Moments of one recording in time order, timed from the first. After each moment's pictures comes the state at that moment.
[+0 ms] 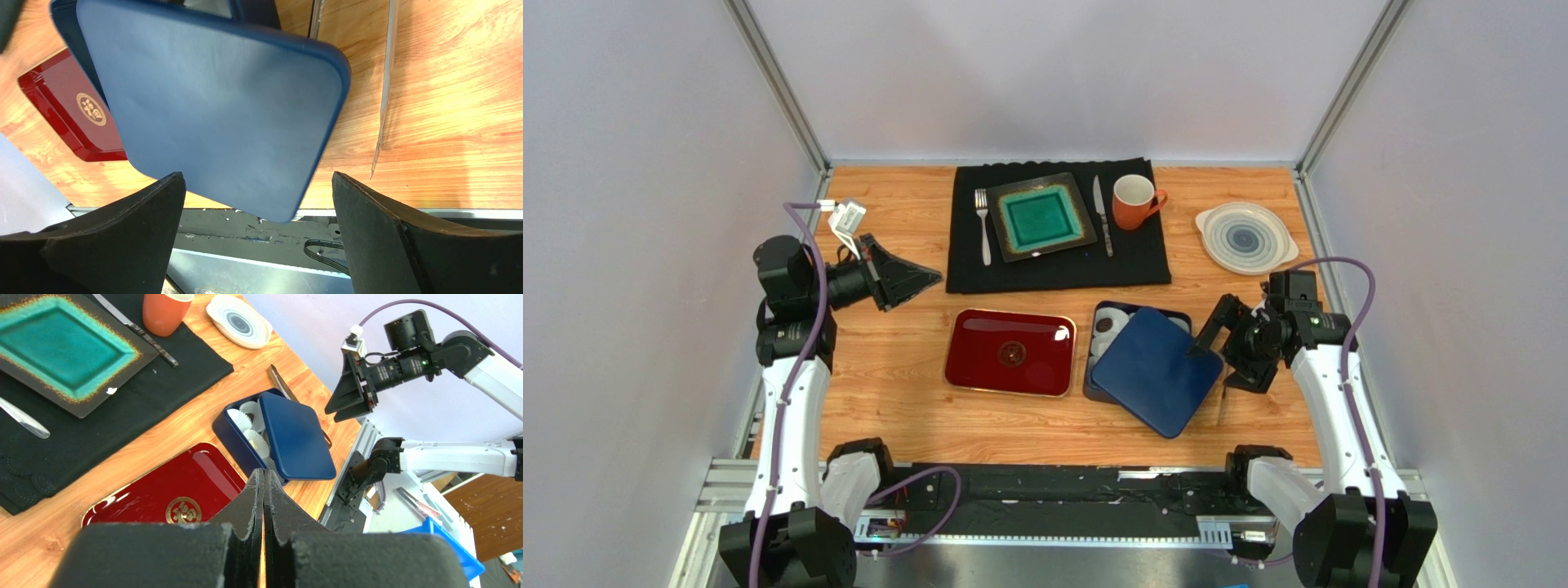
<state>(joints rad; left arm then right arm) 0.20 0.90 0.82 -0.11 1.23 -0.40 -0.07 0.98 0.83 -1.02 -0.31 0.52</state>
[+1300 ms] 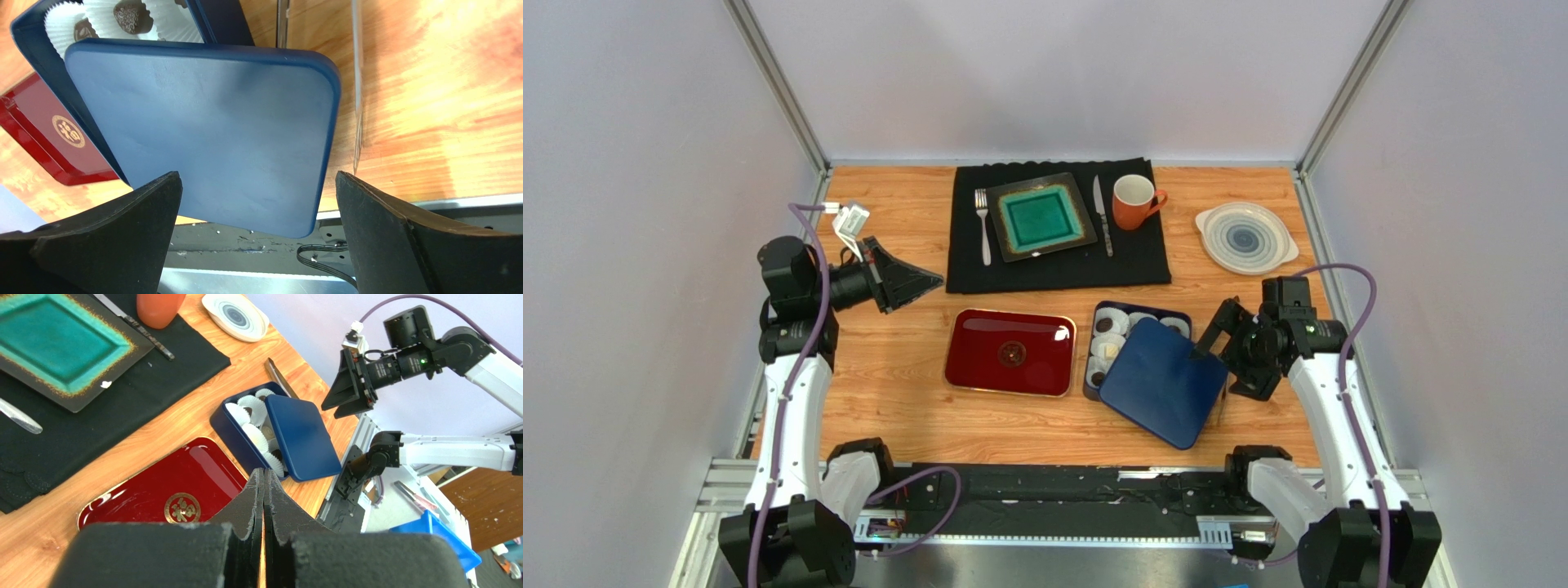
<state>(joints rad) 0.20 0.91 0.80 -0.10 1.25 -0.38 -0.02 0.97 0.80 -1.01 -0.20 0.59</state>
